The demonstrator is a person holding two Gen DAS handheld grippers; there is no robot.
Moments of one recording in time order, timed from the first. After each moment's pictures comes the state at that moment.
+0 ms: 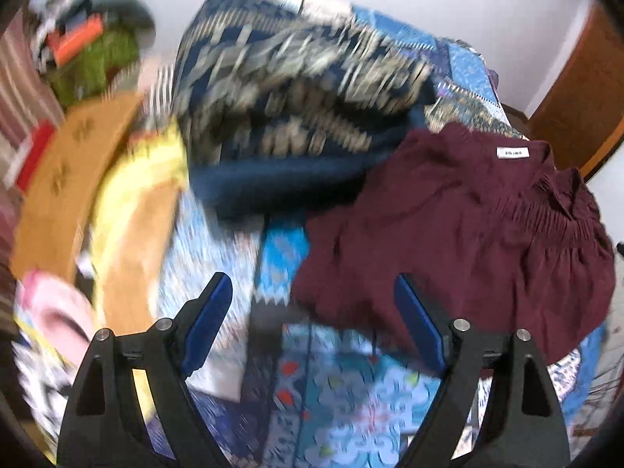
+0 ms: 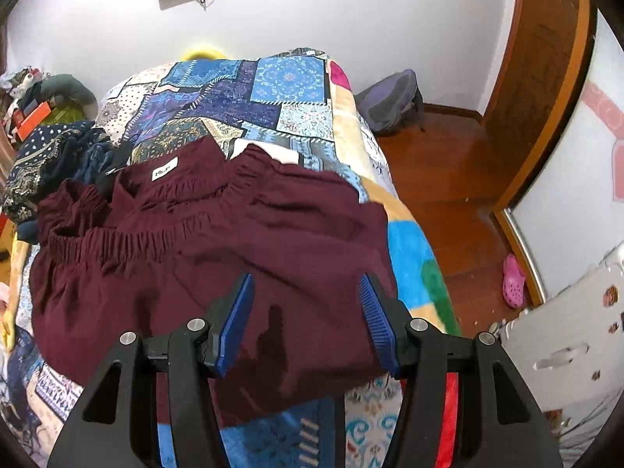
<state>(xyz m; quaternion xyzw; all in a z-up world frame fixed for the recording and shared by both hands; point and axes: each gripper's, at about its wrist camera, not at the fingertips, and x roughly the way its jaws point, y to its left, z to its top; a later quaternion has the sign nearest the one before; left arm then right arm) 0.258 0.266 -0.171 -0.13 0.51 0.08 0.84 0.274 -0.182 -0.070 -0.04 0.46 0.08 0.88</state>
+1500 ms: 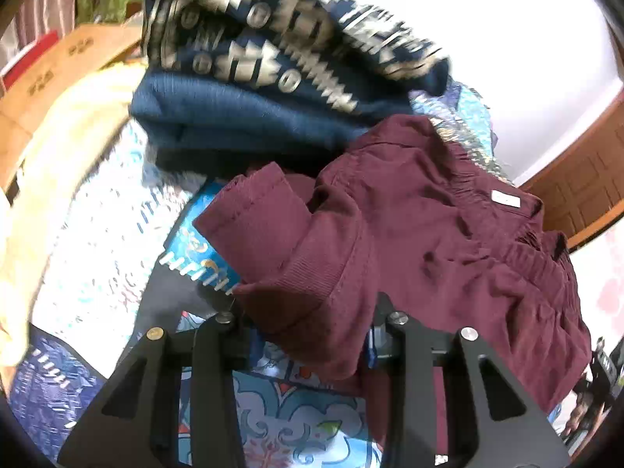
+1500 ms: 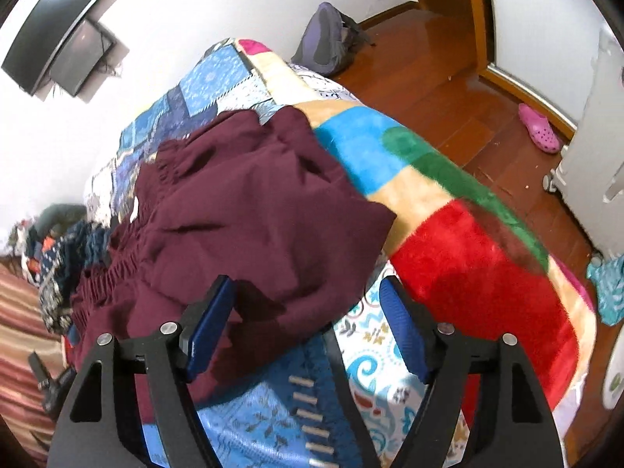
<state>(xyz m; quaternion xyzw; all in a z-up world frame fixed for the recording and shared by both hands) 0.287 0.193 -0.217 -0.26 0.45 0.09 0.85 0.266 -0.253 -0.131 0.24 0.49 0.02 0.84</state>
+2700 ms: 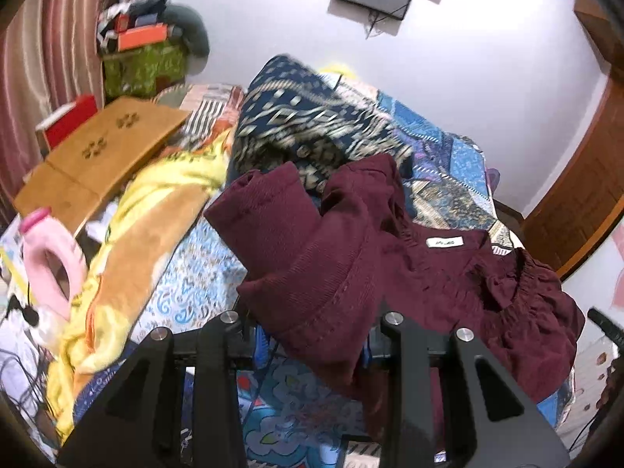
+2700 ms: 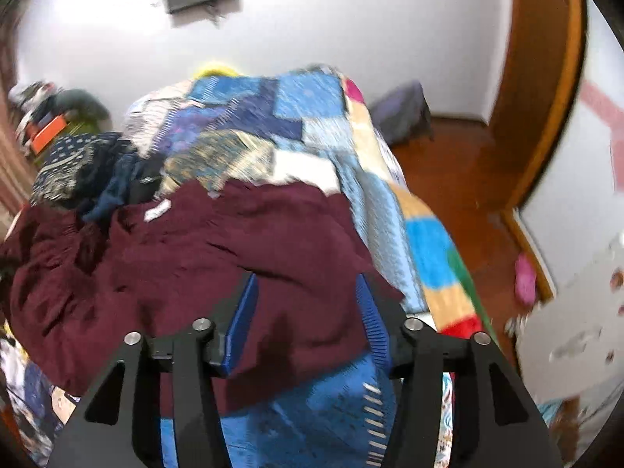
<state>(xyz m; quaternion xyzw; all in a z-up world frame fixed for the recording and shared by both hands) 0.179 0.225 -0.114 -0.20 0.35 0.15 0.90 0.242 -0.139 -0.041 -0.05 0.41 0.10 0.91</state>
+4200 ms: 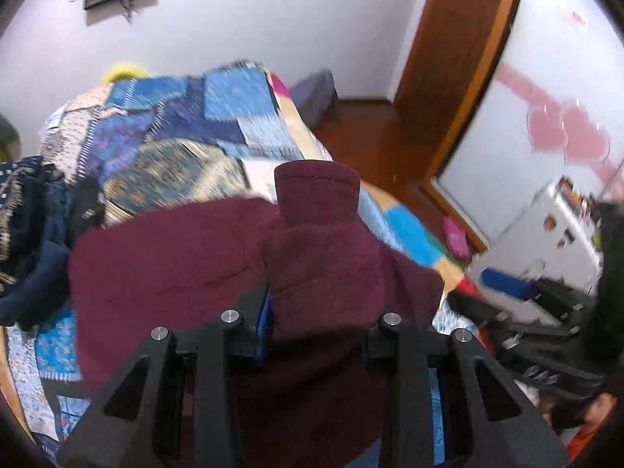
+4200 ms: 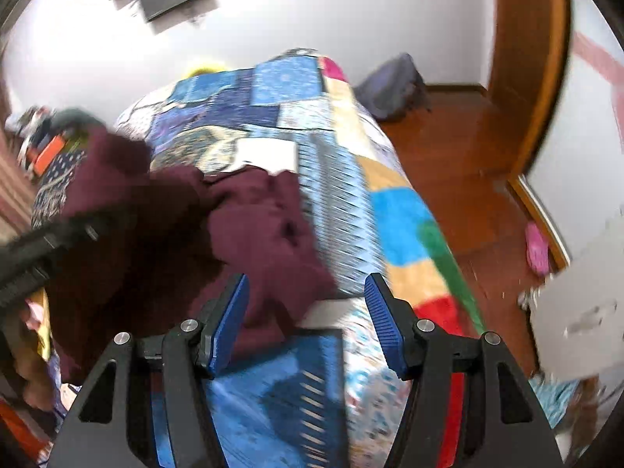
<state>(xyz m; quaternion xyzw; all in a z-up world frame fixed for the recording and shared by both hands) 0.336 -0.111 -0.102 -0.02 0.43 -0.14 0.89 0.249 -0.233 -0.062 0.04 0.47 0.08 0.88</state>
